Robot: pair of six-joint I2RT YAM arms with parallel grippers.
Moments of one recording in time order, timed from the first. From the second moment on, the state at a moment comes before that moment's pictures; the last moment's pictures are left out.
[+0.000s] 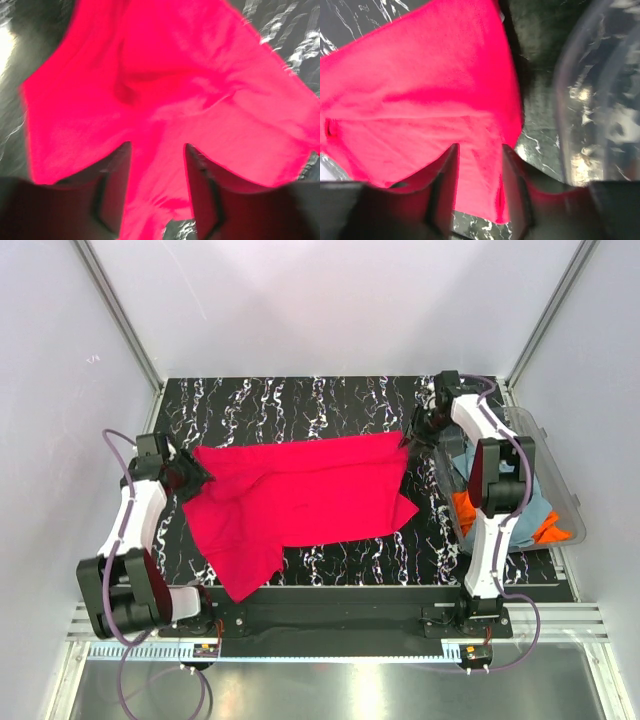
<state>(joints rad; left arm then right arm) 0.21 1.29 0.91 -0.54 0.22 -0.59 0.06 2.16 1.79 -0.85 -0.37 0.39</state>
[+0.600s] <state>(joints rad) 0.22 1.90 1.40 -0.53 0.20 -0.46 0.11 2.34 2.16 -0.77 -0.39 0.46</state>
